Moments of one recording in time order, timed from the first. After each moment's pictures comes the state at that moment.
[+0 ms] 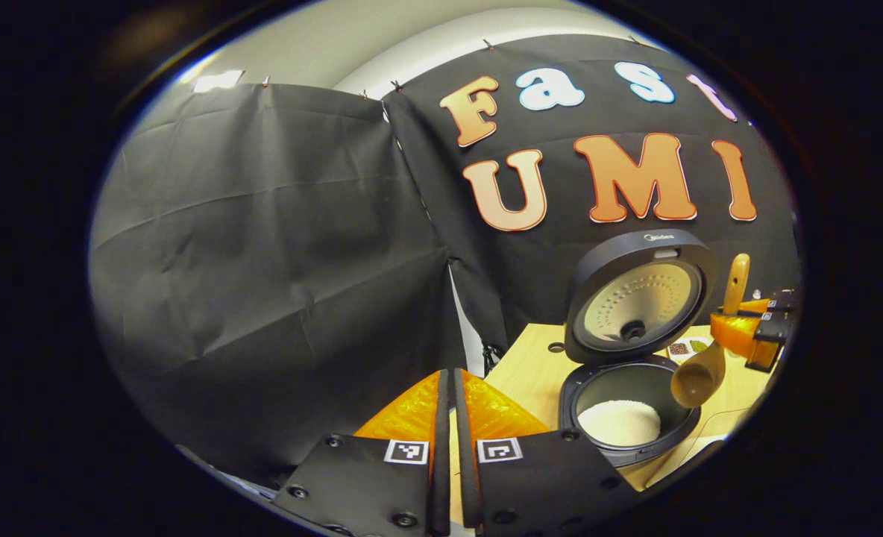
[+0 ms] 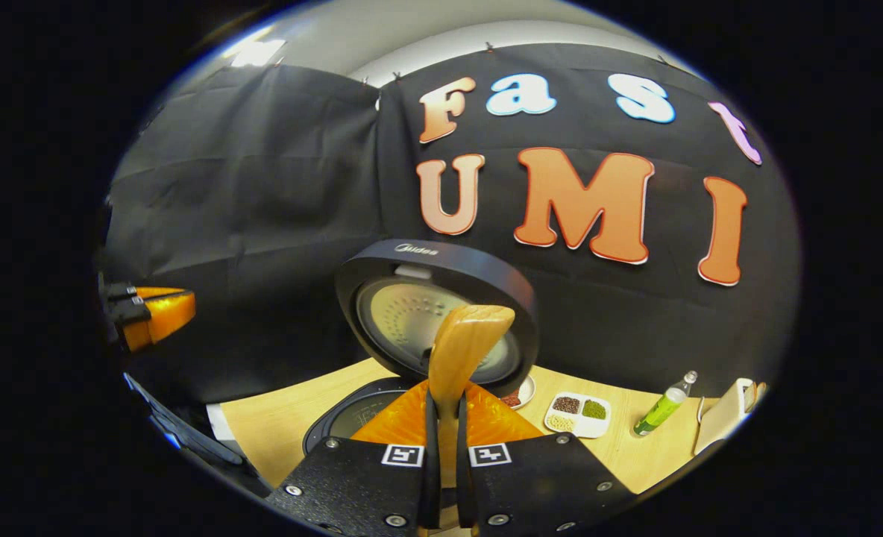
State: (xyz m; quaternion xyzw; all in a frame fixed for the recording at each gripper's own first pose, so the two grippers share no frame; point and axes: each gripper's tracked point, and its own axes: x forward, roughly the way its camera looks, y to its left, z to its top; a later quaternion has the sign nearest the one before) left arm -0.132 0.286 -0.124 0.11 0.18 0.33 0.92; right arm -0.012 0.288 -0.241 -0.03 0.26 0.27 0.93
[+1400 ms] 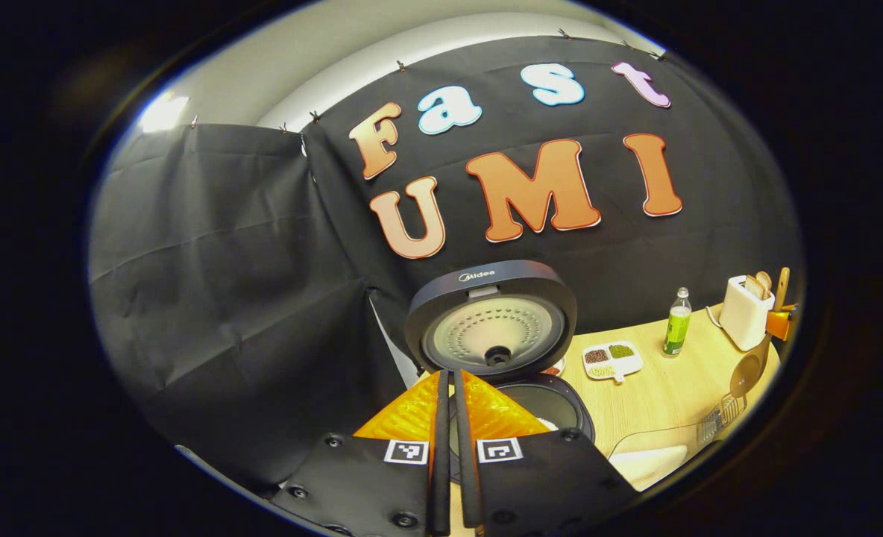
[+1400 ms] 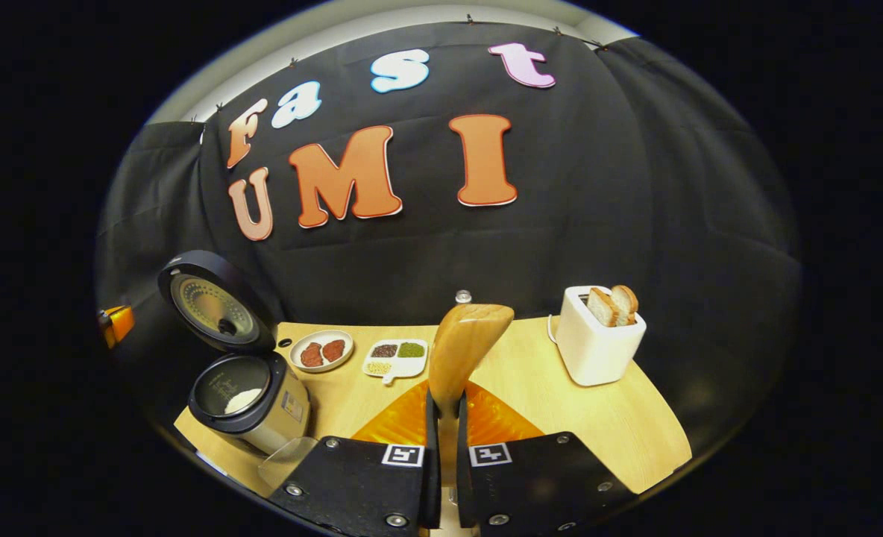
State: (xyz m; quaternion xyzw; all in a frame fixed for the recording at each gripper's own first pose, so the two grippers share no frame) left arm -0.065 0.124 -0.126 0.15 0.18 0.20 0.95; right arm -0.059 -0.043 -0.275 0.03 0.33 -0.03 0.94
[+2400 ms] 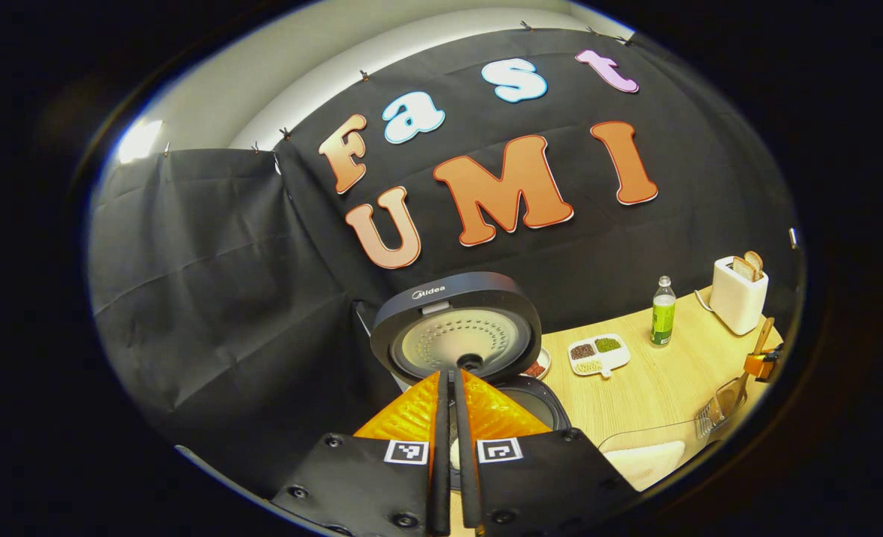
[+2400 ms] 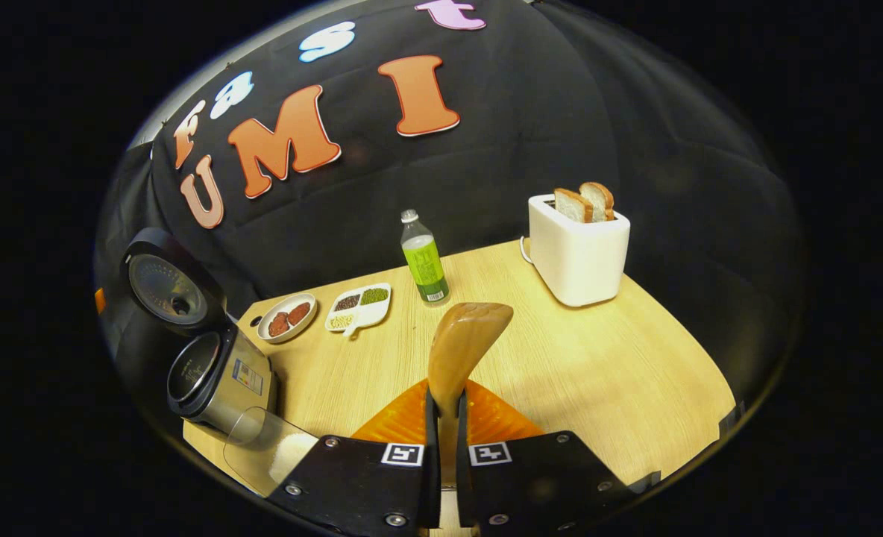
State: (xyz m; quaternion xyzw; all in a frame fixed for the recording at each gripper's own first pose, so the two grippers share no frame) left arm -0.050 0.087 -0.128 0.19 0.19 0.18 0.95; right arm -0.106 -0.072 -0.380 0.09 0.42 -0.08 0.90
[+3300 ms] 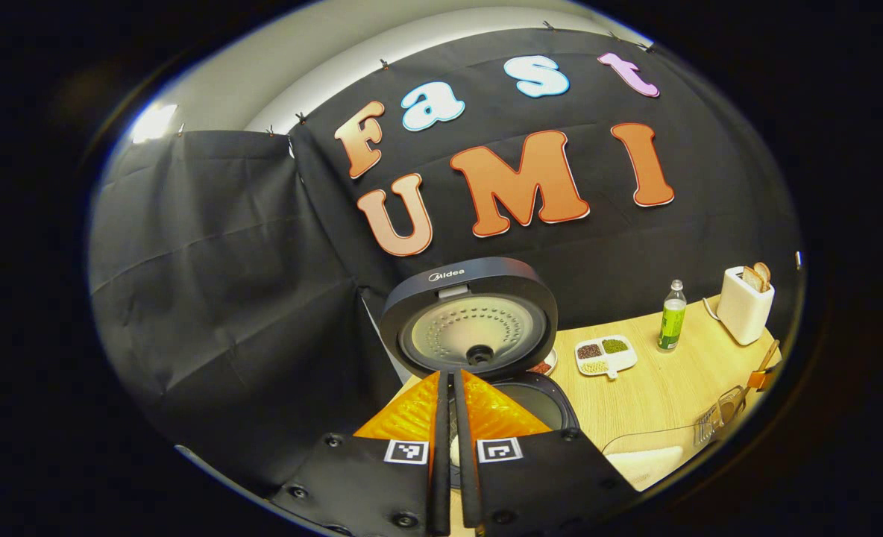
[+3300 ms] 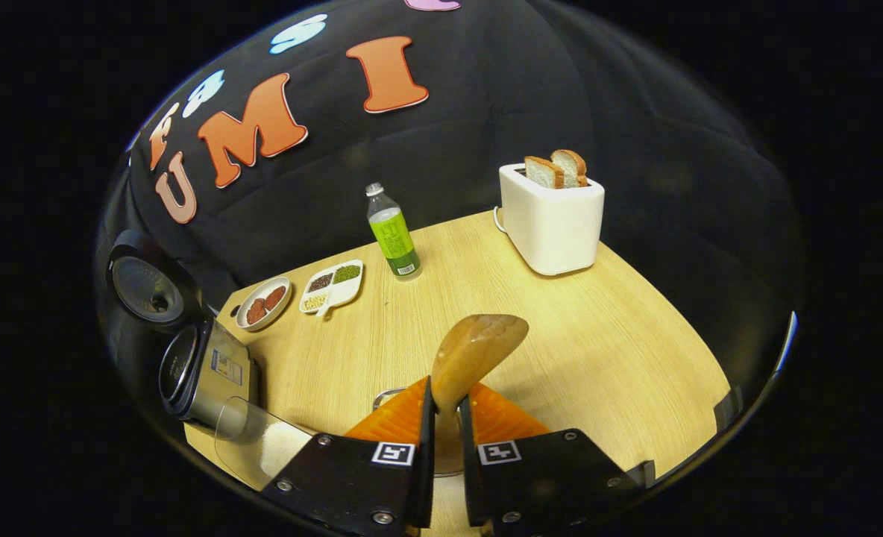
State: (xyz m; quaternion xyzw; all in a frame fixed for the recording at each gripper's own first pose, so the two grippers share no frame) left arm -0.048 0.108 -0.137 0.16 0.19 0.20 0.95; right arm -0.126 -0.100 -0.389 0.09 0.47 -0.12 0.87
